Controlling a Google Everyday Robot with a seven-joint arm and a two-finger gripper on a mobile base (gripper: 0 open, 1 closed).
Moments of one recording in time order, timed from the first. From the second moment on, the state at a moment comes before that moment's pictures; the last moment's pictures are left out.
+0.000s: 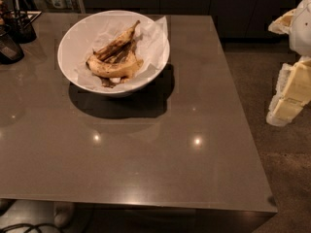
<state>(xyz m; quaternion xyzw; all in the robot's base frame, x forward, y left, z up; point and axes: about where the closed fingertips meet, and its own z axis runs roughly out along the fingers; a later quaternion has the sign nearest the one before) 0.438 -0.210 0.998 -0.60 0.77 -0.06 0.19</state>
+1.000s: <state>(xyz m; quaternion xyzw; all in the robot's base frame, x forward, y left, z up) 0.475 -0.188 1.004 -0.61 0.78 -0.05 0.15</state>
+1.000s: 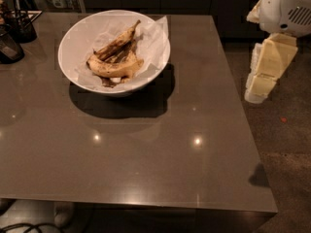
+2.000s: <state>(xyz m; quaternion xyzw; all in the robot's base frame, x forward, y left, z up) 0.520 -0.124 1.003 -0.67 0.72 -0.06 0.15</state>
